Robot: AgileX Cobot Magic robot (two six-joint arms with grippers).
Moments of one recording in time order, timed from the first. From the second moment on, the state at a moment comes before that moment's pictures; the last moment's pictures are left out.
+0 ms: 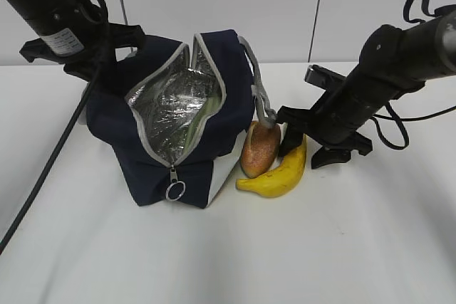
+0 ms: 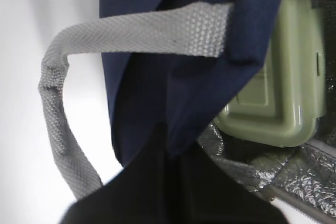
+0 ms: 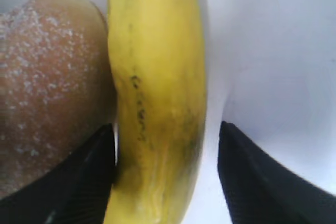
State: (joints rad) left arm -0.28 1.85 -1.61 -0.19 1.09 -0.03; right arm 0.20 2.09 -1.35 0.51 0.64 0.00
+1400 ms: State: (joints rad) left arm -0.28 1.85 -1.61 -0.19 1.09 -0.03; right arm 0.20 1.90 -1.74 0.79 1.05 -0.30
